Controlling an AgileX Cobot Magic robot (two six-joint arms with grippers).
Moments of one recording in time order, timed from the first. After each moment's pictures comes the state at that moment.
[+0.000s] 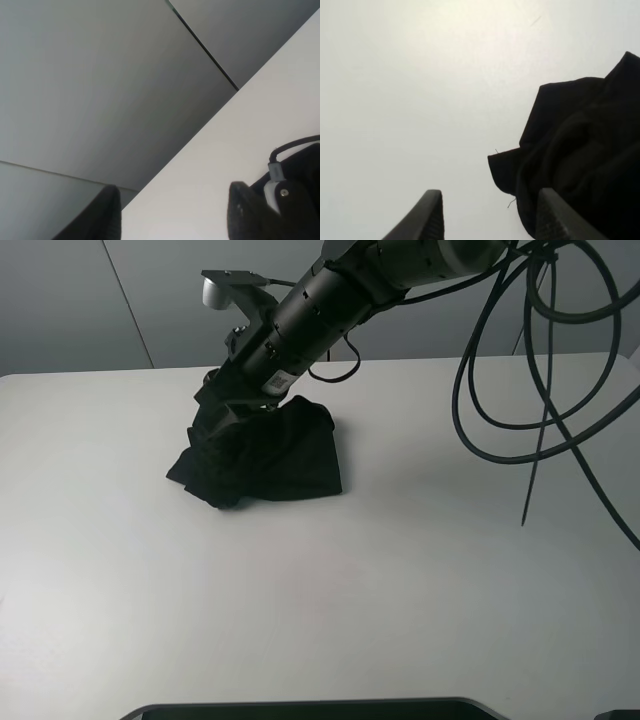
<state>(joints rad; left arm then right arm) -0.77 1.70 -1.93 0.53 1.11 0.03 0.66 2.09 -1.52 0.88 0.81 -0.89</state>
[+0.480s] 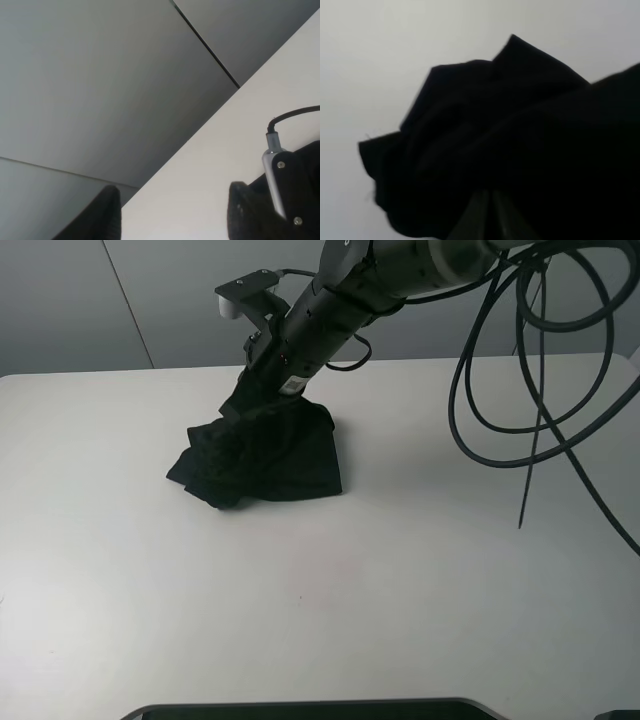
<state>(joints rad) -0.77 1.70 -1.93 0.54 1.12 0.03 0.66 2.13 -1.52 0.60 0.62 -0.77</state>
